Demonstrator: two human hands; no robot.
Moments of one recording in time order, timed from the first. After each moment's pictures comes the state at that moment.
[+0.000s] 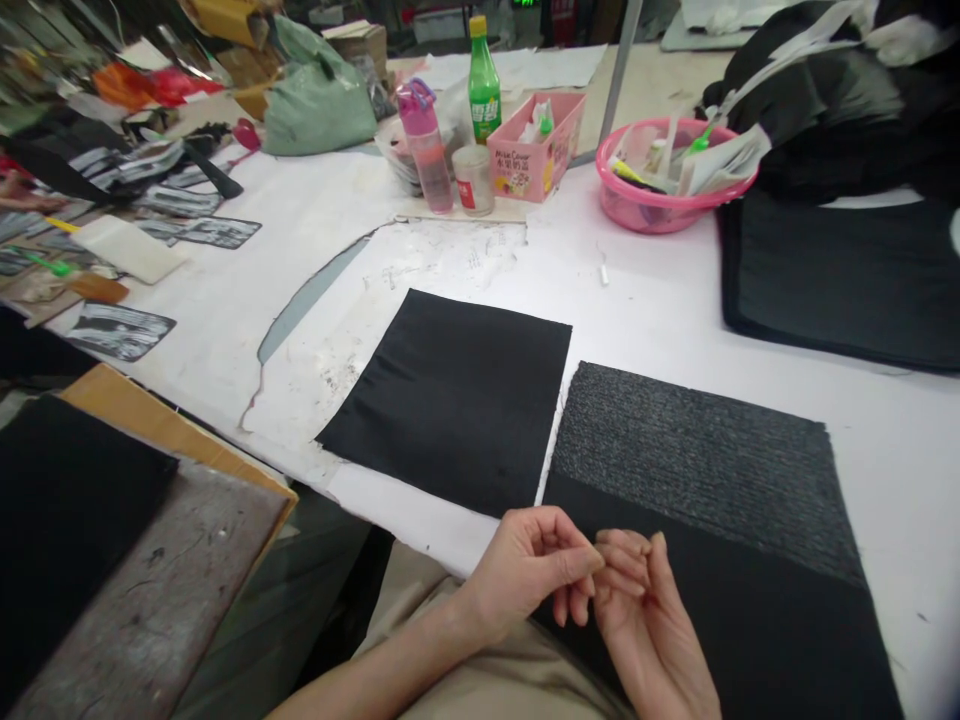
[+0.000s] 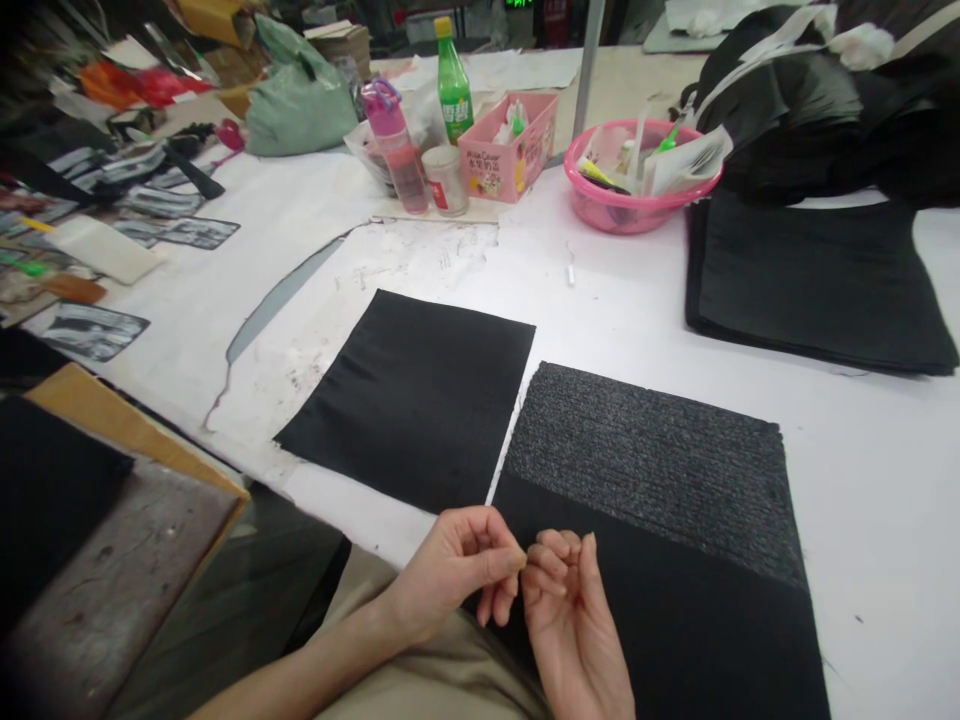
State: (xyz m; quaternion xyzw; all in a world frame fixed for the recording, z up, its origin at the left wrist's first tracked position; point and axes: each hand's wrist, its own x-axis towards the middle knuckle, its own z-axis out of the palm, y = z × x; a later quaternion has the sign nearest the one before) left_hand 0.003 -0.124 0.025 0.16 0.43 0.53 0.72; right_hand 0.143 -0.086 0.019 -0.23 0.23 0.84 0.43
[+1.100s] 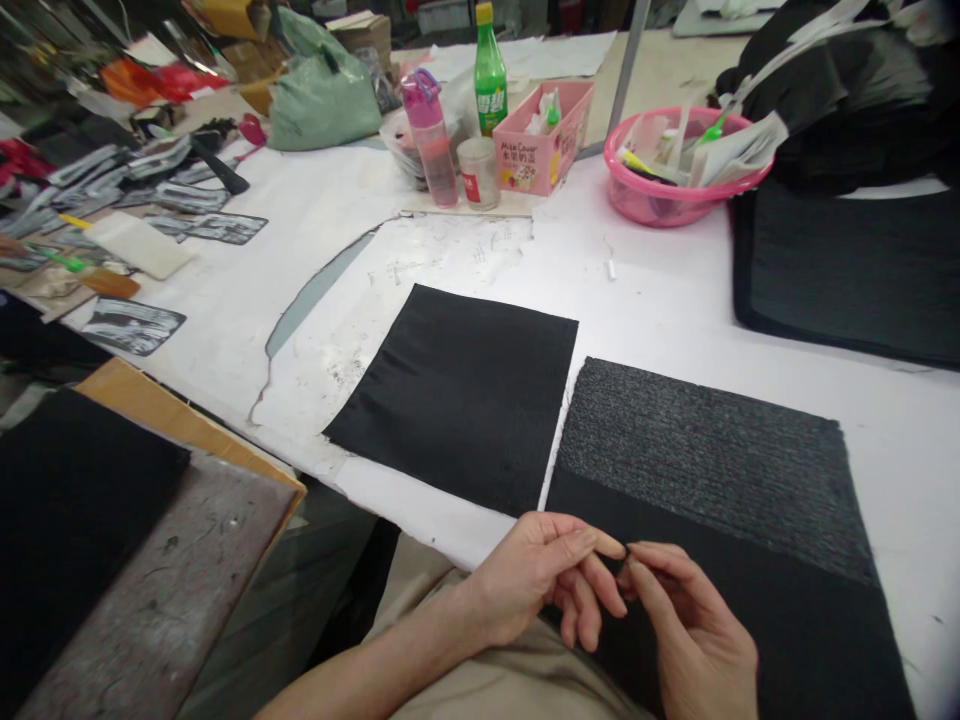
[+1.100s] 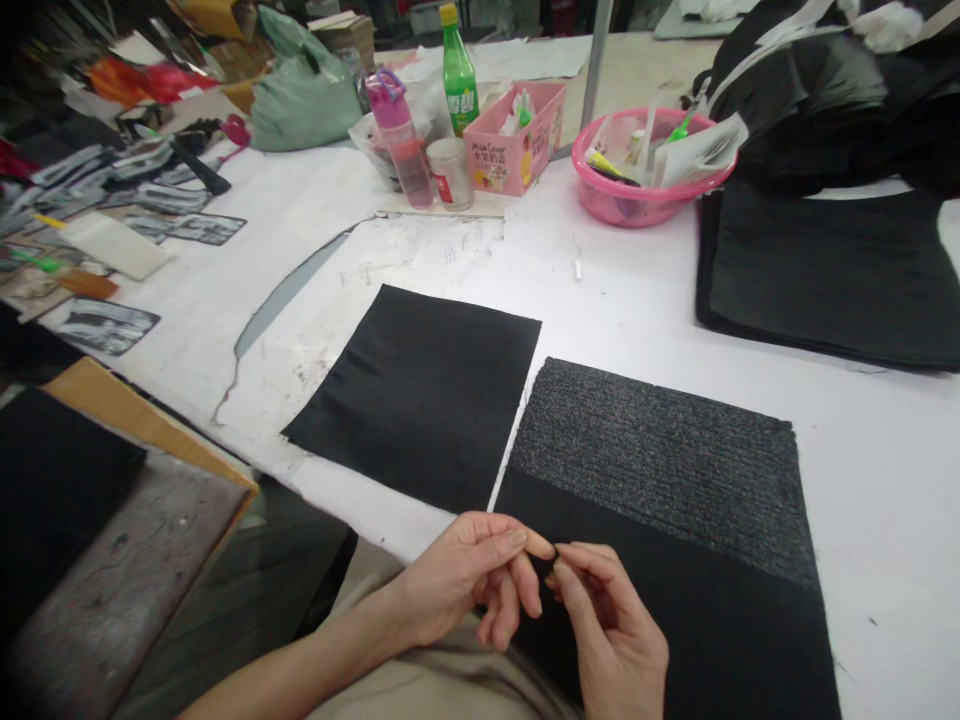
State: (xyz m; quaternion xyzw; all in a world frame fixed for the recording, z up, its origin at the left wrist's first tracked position) left_hand 0.002 -0.125 0.020 0.09 0.33 0.47 0.82; right_hand 0.176 -0.100 0.008 -0.50 -0.52 0.58 0.37
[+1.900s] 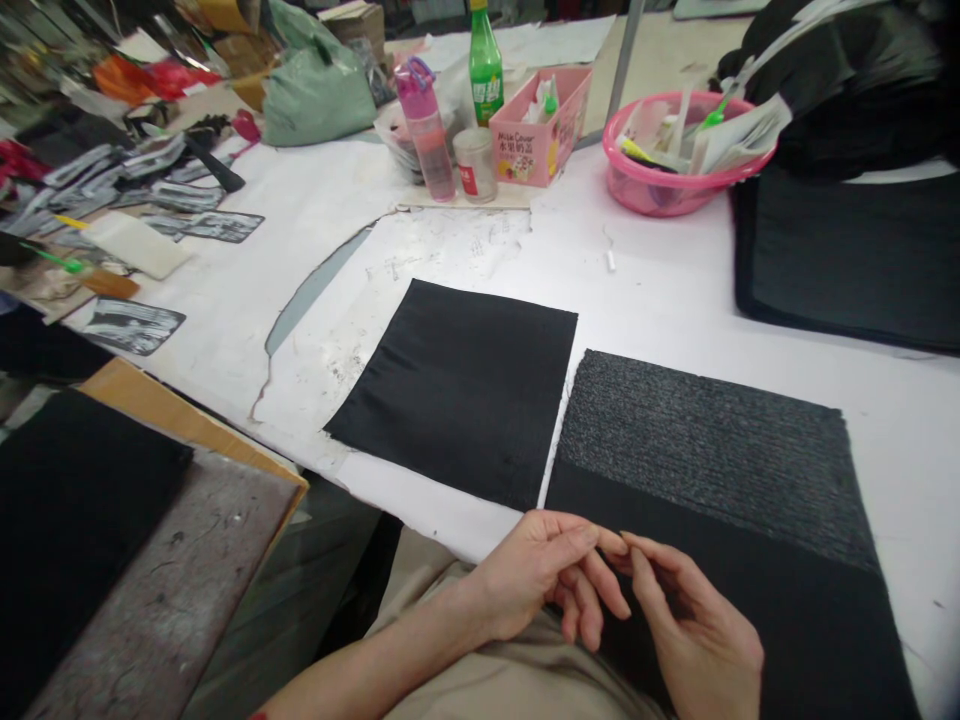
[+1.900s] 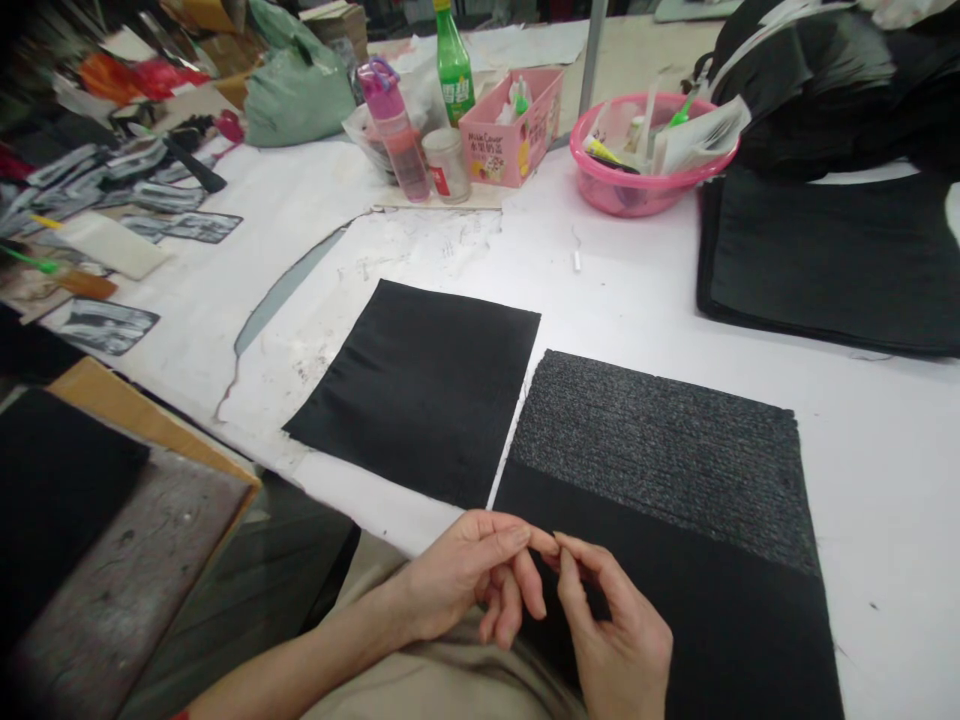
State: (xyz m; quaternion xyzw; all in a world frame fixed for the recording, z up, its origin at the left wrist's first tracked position) left_hand 0.005 -0.130 0.016 0.09 0.33 0.44 0.83; right_hand 0.186 -0.095 0.008 -0.50 -0.75 0.34 0.28
